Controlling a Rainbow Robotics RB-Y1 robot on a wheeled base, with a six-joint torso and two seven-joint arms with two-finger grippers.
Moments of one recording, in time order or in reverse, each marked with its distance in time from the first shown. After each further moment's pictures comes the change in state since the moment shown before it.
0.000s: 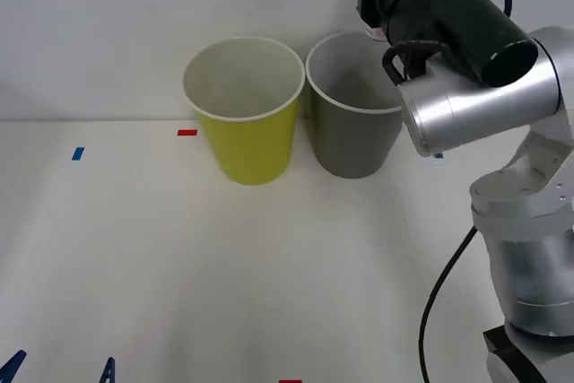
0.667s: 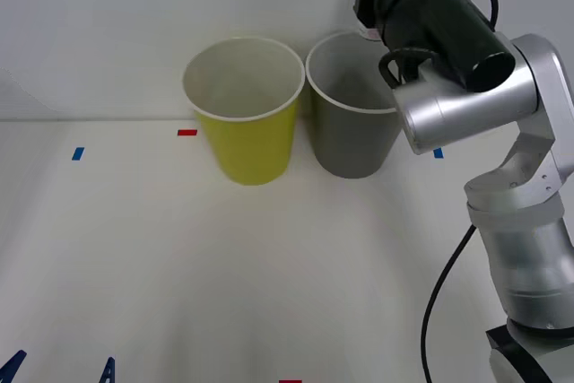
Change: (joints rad) right arm -0.006 -0.014 -0.002 0.094 0.002 -0.111 -0.090; left arm 0.000 0.000 0.000 0.000 0.000 0.000 0.000
